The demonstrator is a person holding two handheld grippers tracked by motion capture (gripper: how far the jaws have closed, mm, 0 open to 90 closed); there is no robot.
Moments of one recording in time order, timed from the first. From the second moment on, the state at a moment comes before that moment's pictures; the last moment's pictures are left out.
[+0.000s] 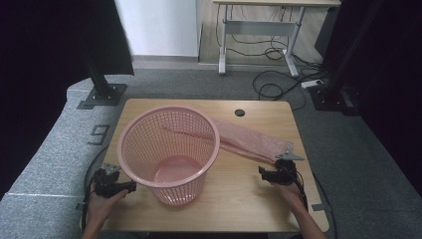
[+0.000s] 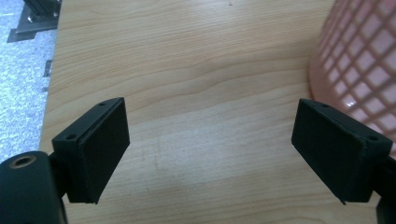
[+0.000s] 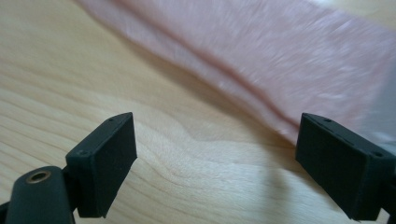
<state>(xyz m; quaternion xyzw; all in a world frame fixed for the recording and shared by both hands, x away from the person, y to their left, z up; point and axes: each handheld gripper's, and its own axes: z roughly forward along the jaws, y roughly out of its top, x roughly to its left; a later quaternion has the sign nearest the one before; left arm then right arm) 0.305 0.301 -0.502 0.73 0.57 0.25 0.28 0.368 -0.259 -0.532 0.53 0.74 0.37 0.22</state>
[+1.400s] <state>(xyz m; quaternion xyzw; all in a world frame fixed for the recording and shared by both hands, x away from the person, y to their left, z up) 0.309 0.204 -0.472 0.83 0.35 0.21 0.37 0.351 -0.282 -0.526 0.51 0.74 0.40 0.20</state>
